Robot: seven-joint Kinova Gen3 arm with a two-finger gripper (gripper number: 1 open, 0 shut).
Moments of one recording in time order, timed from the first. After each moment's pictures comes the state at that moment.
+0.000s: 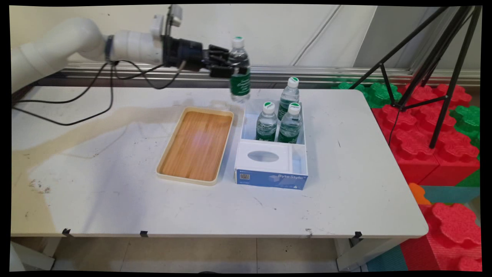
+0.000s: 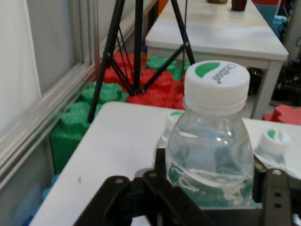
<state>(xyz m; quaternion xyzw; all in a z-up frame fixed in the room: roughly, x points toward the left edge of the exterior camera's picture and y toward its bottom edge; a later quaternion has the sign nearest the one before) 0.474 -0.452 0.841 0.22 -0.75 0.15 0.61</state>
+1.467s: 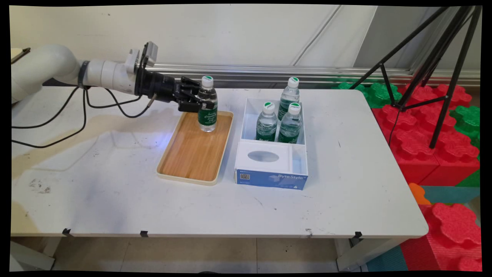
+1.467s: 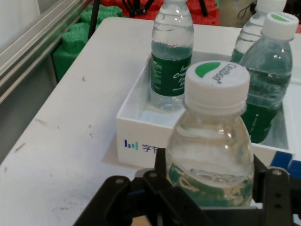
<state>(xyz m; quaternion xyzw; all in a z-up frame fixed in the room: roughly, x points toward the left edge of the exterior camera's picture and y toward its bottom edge) 0.542 -0.400 0.774 0.23 -0.79 0.15 0.55</state>
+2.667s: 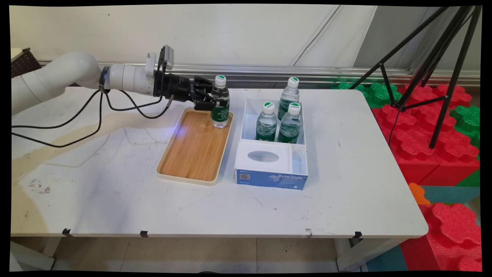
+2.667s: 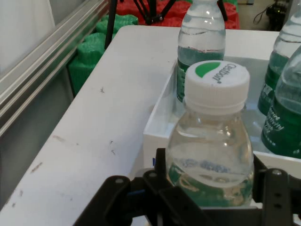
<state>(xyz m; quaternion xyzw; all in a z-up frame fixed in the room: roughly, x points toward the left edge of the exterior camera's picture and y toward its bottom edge) 0.520 -0.437 0.748 0.22 -0.78 0.18 0.55</state>
